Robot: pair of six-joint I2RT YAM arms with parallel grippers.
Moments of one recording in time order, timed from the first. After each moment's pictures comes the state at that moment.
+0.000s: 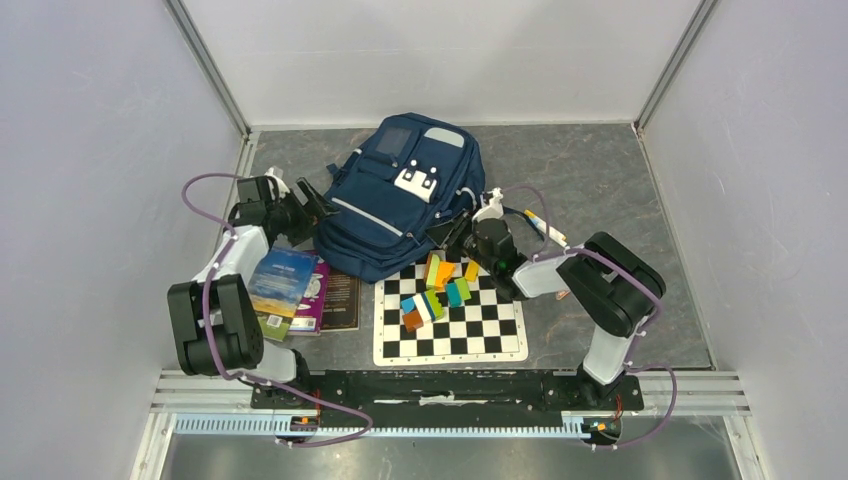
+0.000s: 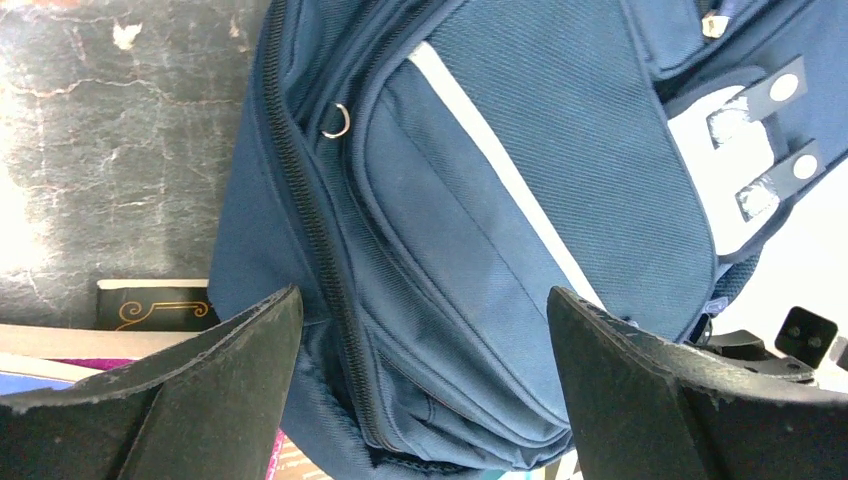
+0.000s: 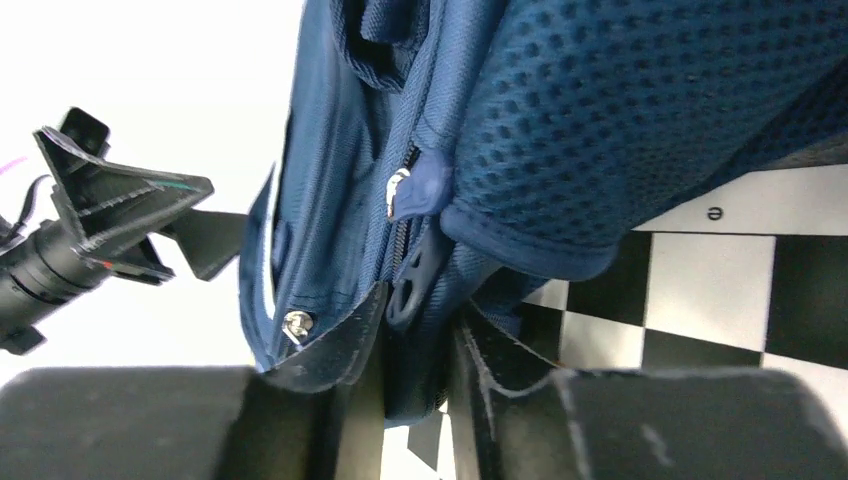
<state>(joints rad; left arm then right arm) 0.17 1.46 0.89 -0.24 0.47 -0.53 0.72 1.80 0.68 0.87 0.04 1.01</state>
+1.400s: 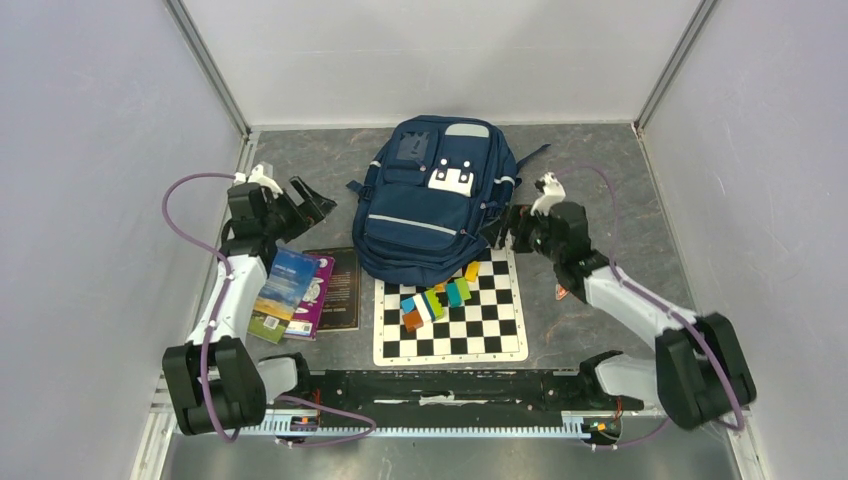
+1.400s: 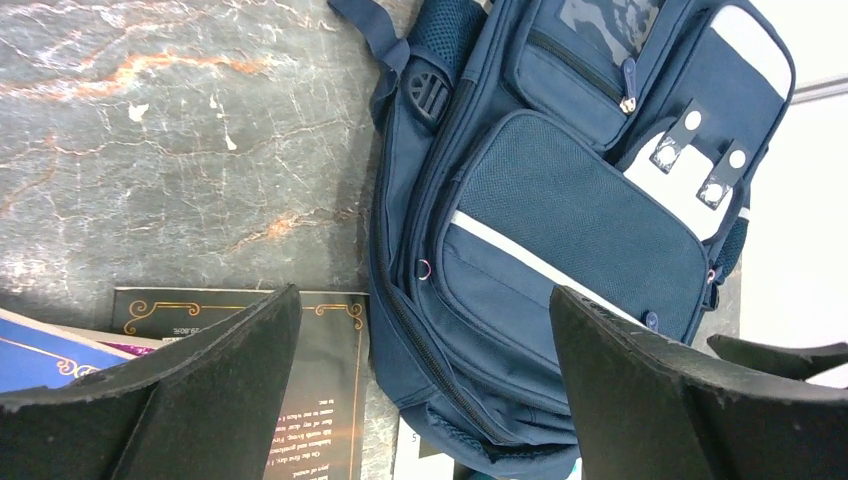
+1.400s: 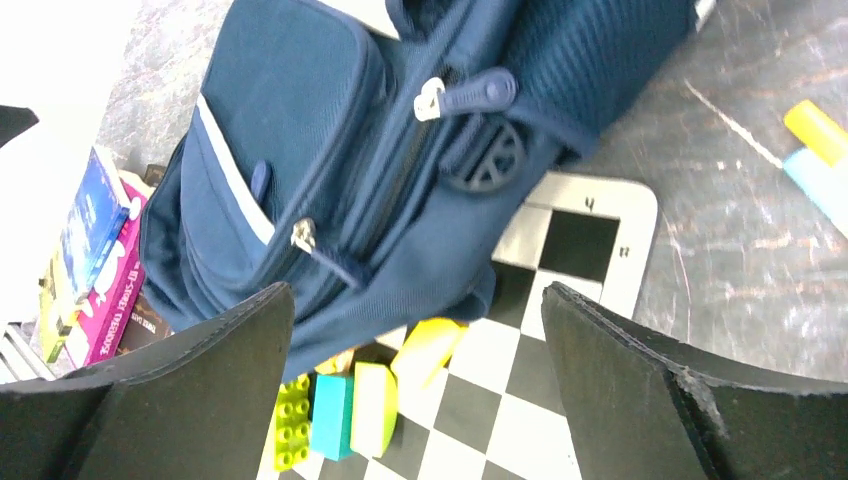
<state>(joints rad) 0.15 1.16 0.78 -0.15 0.39 -0.52 0.35 1.27 0.63 0.23 -0.23 0.46</state>
